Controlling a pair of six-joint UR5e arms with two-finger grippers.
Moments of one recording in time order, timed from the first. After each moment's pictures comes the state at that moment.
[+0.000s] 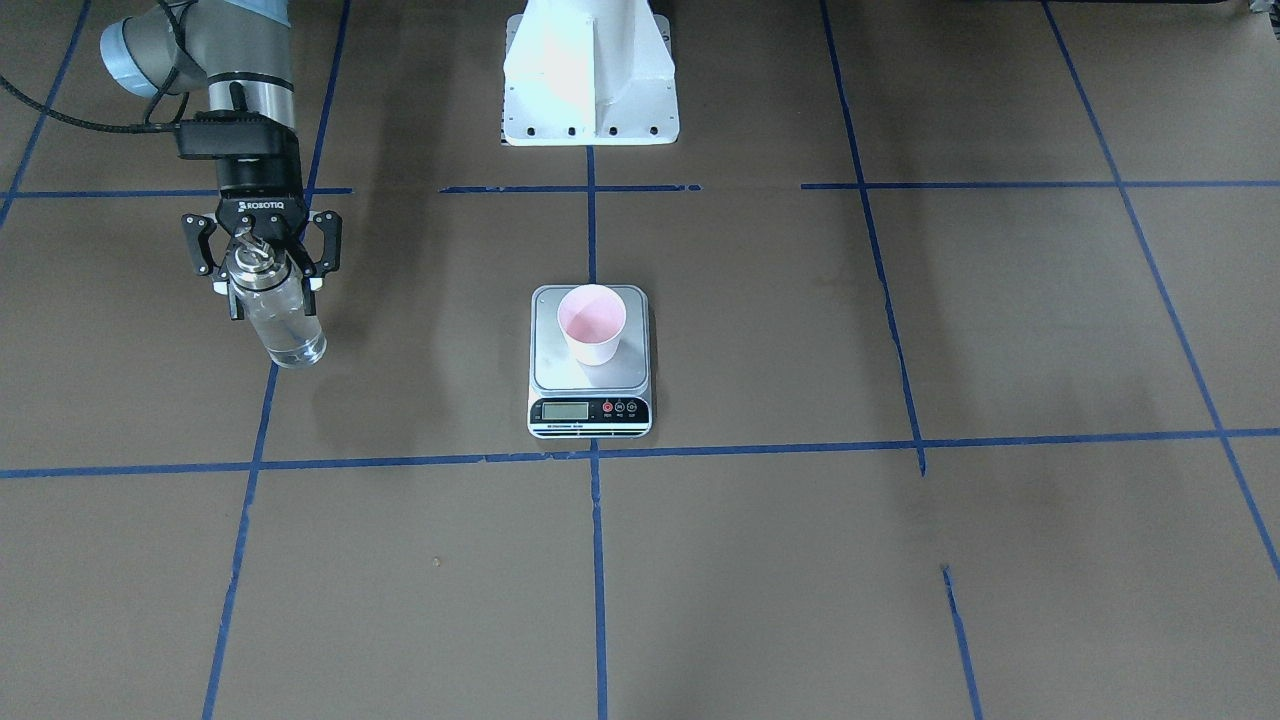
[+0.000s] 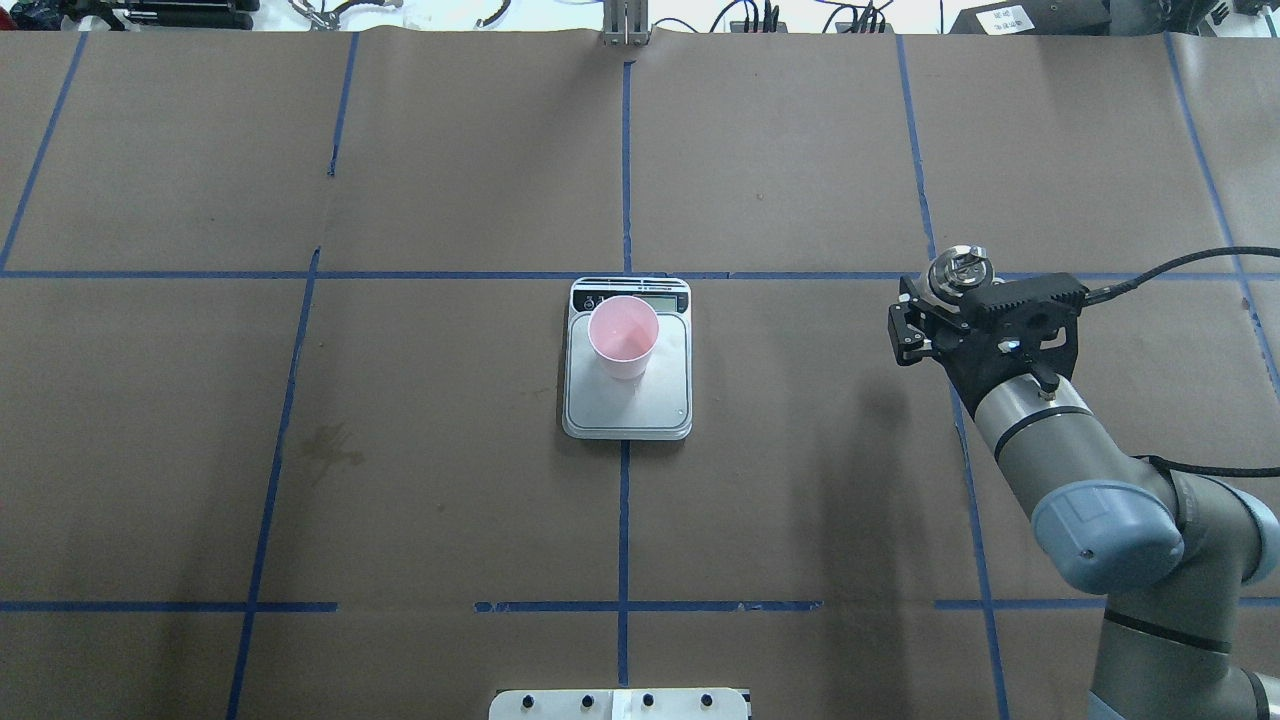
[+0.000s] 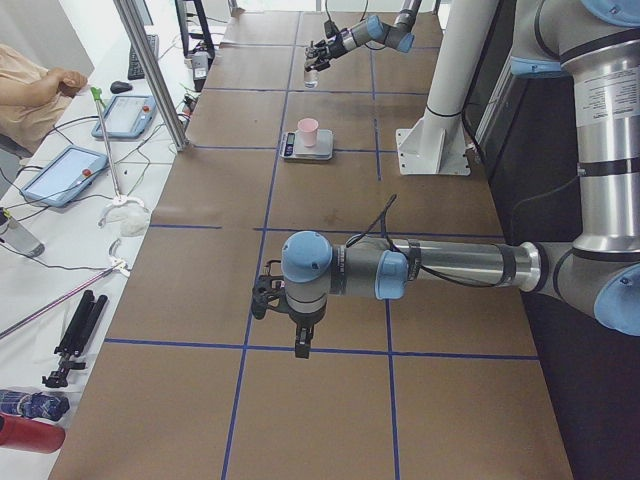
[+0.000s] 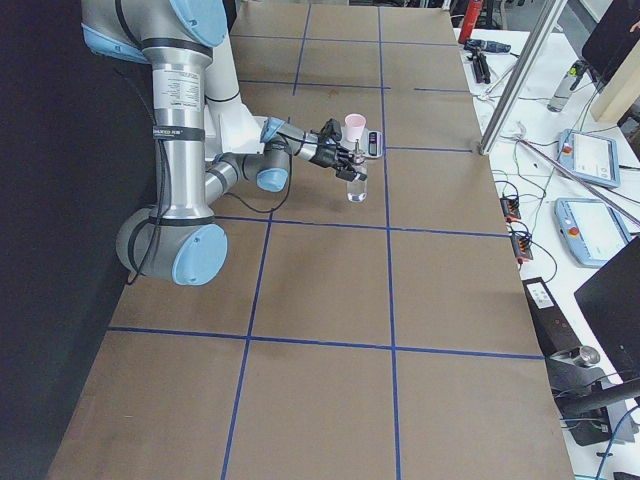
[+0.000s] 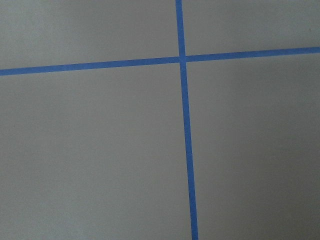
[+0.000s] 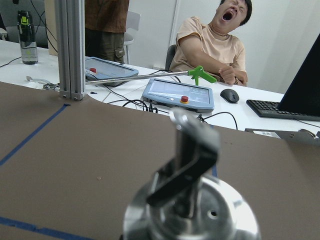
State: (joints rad) left arm -1.58 -1.39 -1.79 -1.60 -2.35 0.04; right arm 0.37 -1.55 1.99 -0.89 0.80 0.96
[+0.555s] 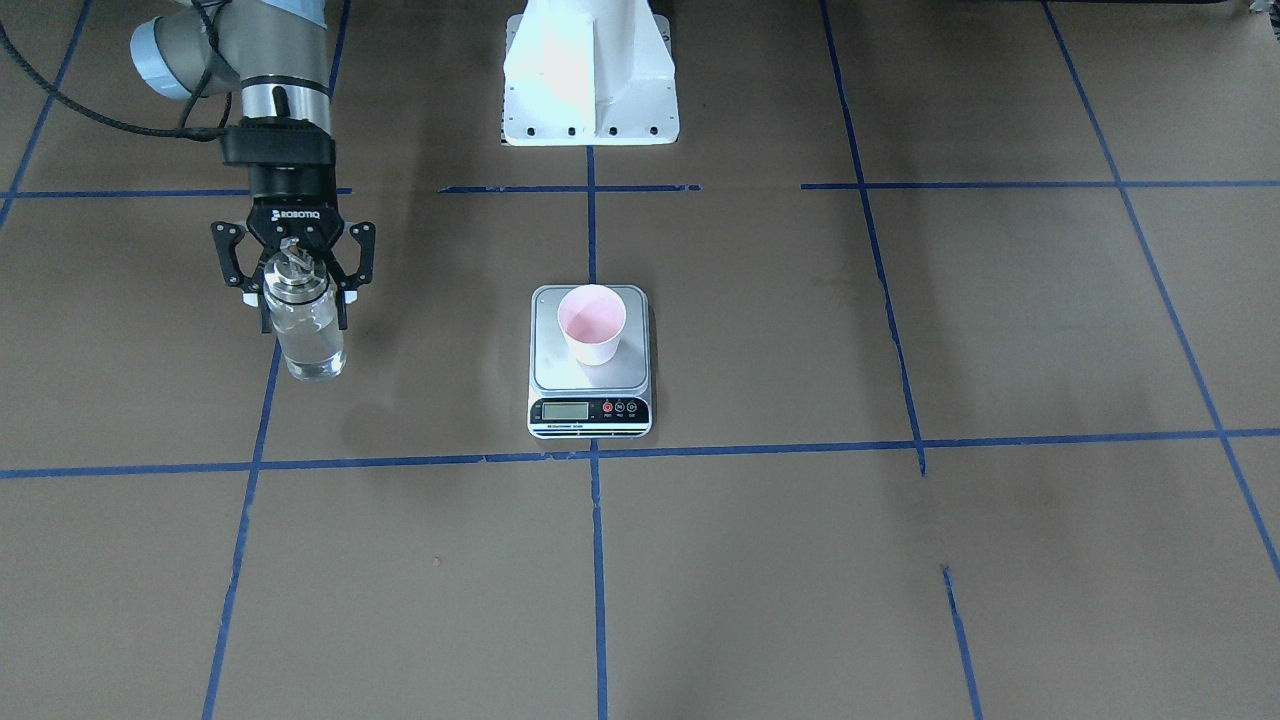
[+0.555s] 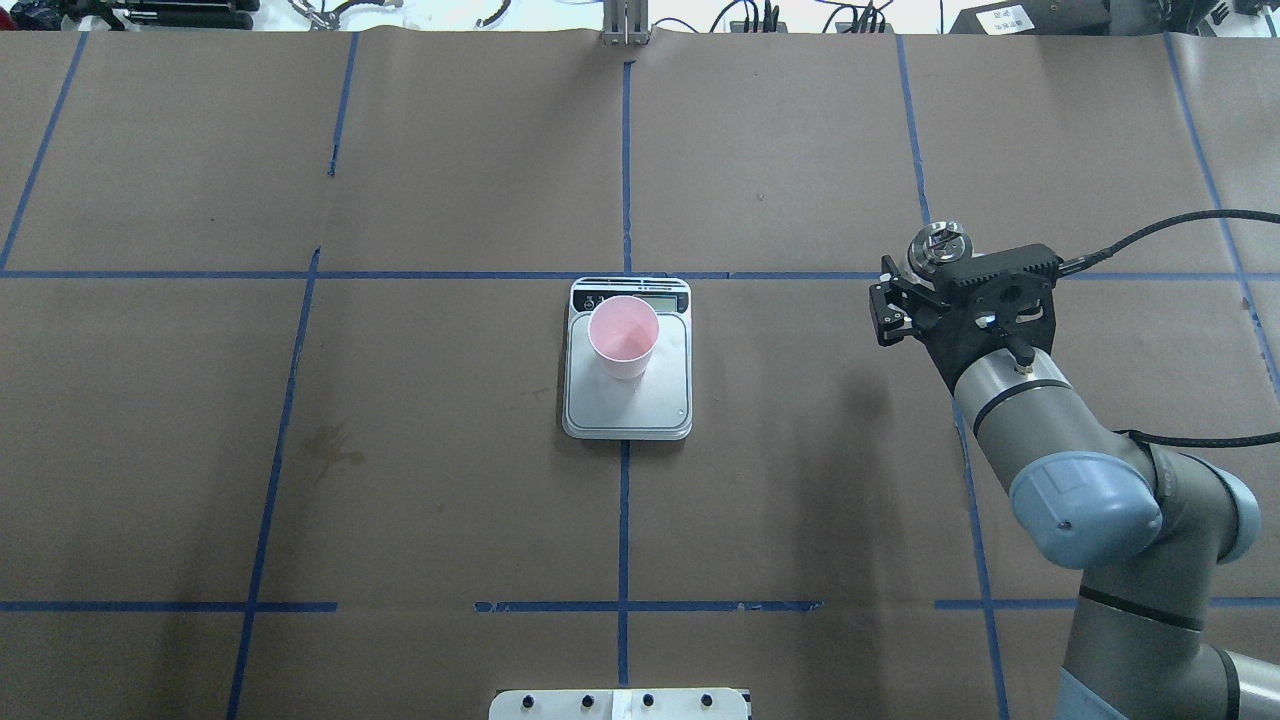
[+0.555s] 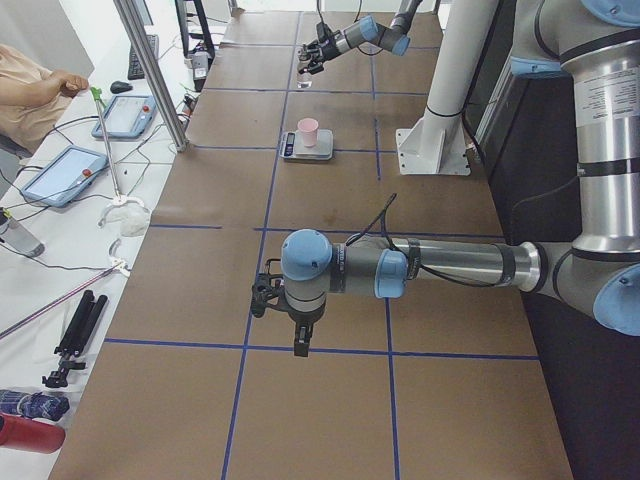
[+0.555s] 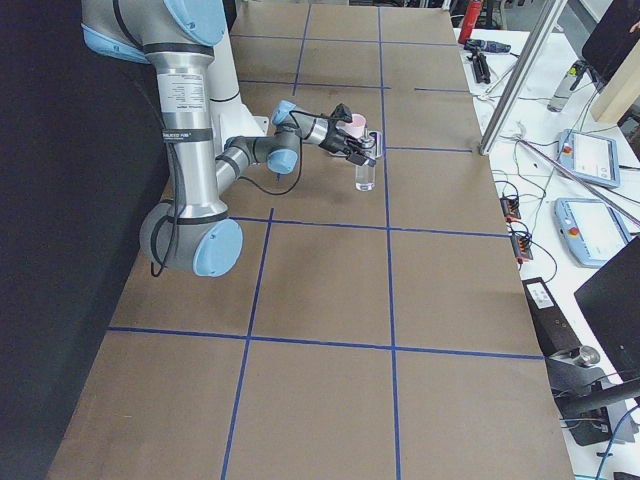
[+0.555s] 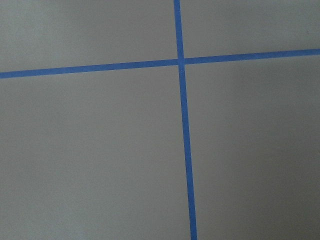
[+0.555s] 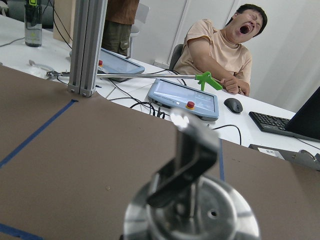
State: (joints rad) left arm -1.58 -1.39 -1.79 -1.60 -2.35 0.04; right arm 0.40 -1.38 1.98 -1.16 0.83 0.87
